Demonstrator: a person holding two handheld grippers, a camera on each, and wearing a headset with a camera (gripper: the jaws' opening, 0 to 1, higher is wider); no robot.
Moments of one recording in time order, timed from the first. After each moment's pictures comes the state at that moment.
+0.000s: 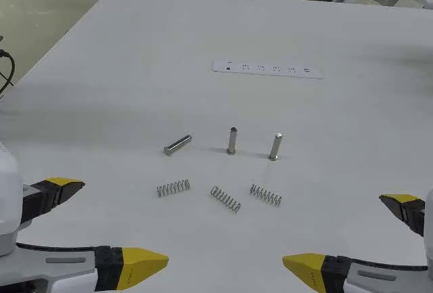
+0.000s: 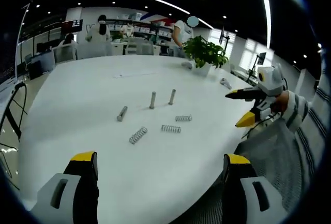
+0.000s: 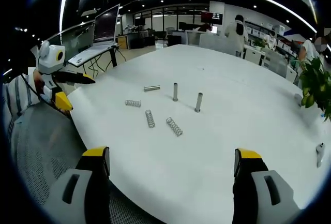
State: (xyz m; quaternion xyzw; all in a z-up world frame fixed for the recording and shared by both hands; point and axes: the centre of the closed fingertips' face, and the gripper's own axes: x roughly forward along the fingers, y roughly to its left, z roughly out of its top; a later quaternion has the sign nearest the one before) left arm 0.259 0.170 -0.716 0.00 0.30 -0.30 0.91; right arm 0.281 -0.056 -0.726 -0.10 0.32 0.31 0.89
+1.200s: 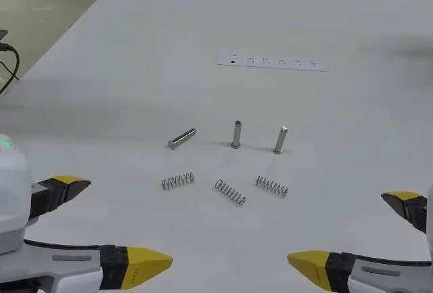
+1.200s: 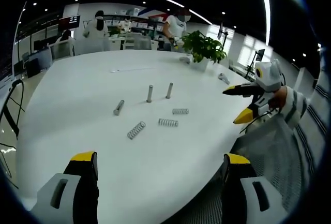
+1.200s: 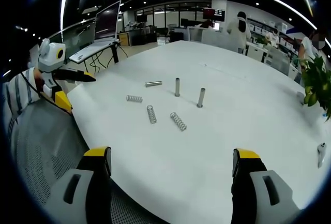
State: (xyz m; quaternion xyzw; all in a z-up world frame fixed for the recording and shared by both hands) left arm 0.258 0.170 -0.720 0.00 0.31 -0.30 0.90; right arm 0.281 -0.056 -0.728 -0.10 0.33 0.31 0.89
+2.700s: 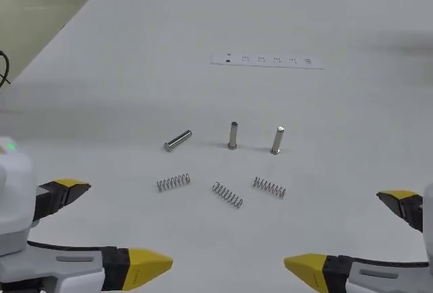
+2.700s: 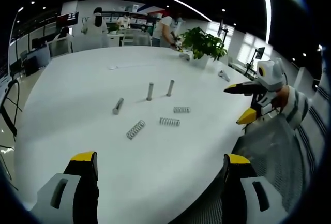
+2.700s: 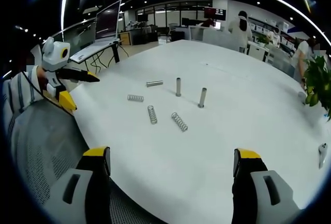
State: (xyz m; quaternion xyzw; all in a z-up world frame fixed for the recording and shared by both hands) left arm 0.268 0.168 -0.725 0.00 0.33 -0.31 0.89; right arm 0.283 -0.053 -0.728 -0.10 0.33 0.32 0.88
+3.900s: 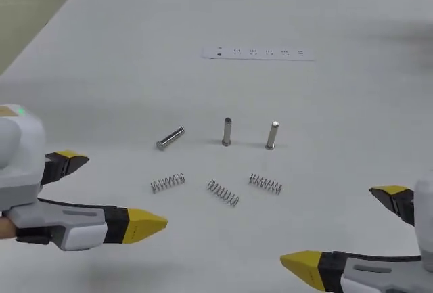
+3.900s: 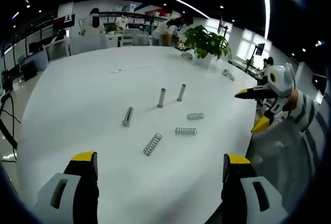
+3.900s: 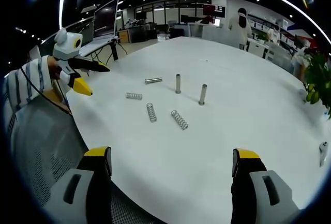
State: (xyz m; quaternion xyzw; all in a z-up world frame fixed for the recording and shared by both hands) left arm 0.319 0.179 -0.727 0.02 0.33 -0.31 0.89; right arm 0.285 -0.051 -0.736 -0.10 0.34 0.31 0.88
